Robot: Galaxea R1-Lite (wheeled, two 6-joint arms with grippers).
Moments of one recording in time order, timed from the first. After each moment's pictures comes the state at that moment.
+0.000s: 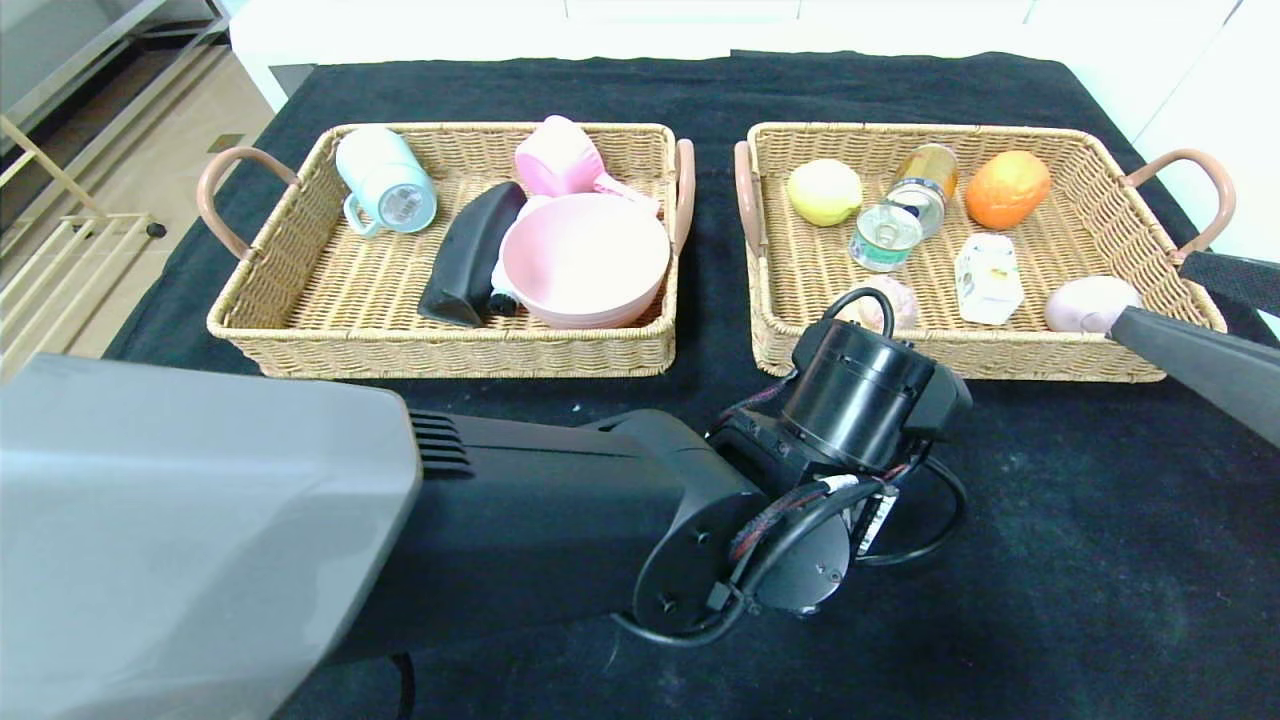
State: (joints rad) left arm -1.00 2.14 -1.65 0.05 0.52 -0.05; right arm 0.29 1.09 -0.69 -0.53 0.34 -0.03
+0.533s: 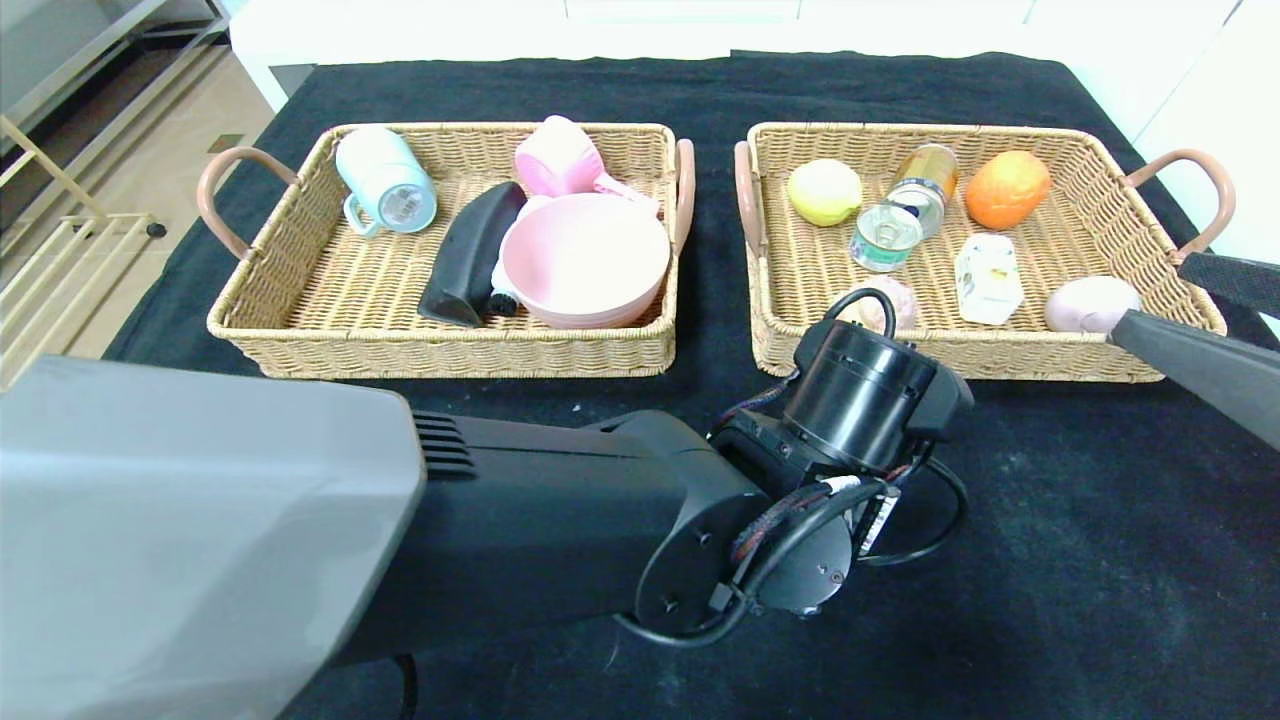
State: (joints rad) left arm -1.00 2.14 -1.65 0.04 0.52 -0.05; right arm 0.31 1.08 -0.69 -0.52 0.34 -0.03
